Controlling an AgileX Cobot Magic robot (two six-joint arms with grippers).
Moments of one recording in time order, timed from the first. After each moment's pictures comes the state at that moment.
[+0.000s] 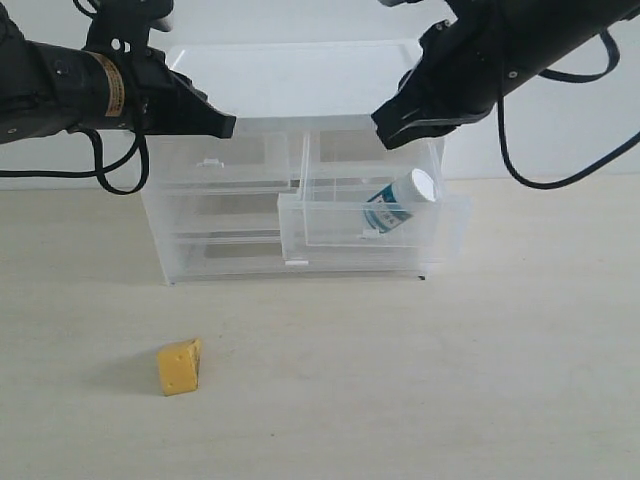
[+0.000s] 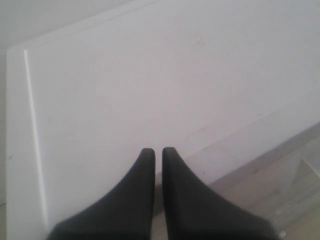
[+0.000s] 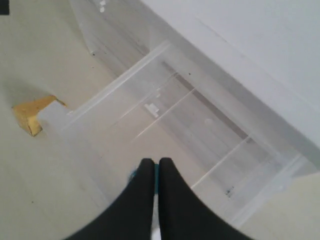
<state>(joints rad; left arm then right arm) -0.37 1.73 -1.24 0.99 0.02 -0.80 0.37 1.65 -1.47 0.49 0.82 -0.72</state>
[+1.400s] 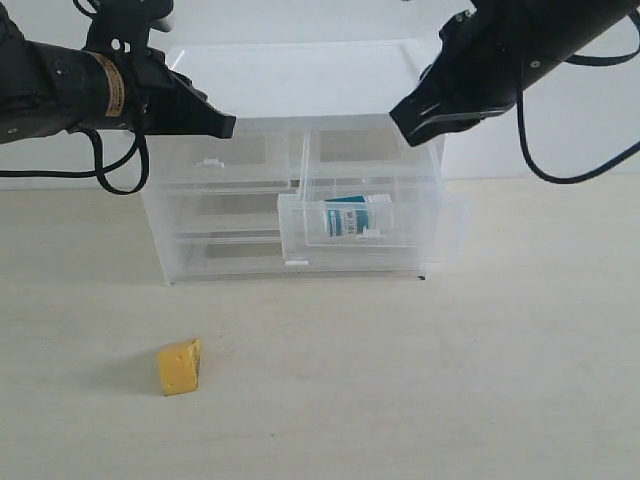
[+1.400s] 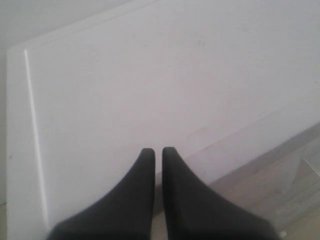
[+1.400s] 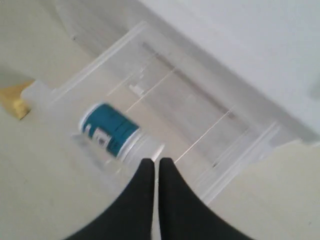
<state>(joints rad) -0.37 1.73 -1.24 0.99 0.02 -0.80 0.37 1.62 -1.48 0.38 0.86 -0.62</state>
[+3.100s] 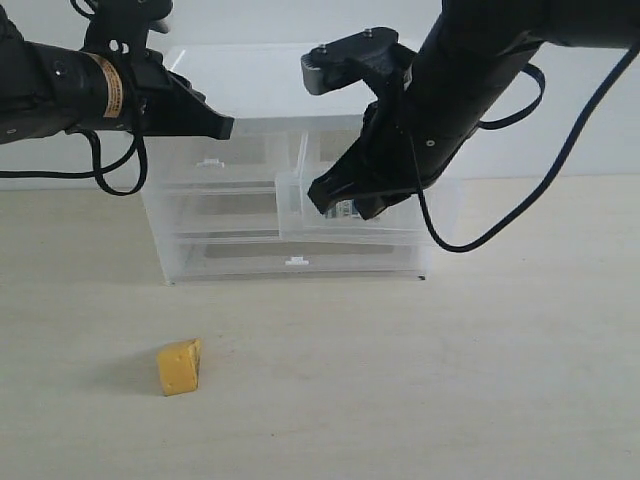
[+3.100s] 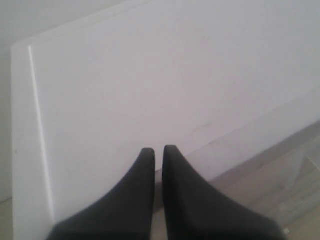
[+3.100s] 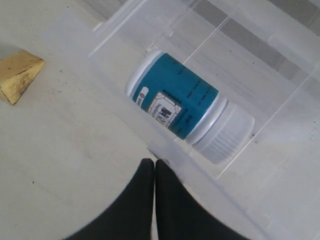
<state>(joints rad) -0.37 1.73 -1.24 0.99 0.04 -0.80 0.58 1.74 -1.47 0.03 0.84 -0.14</state>
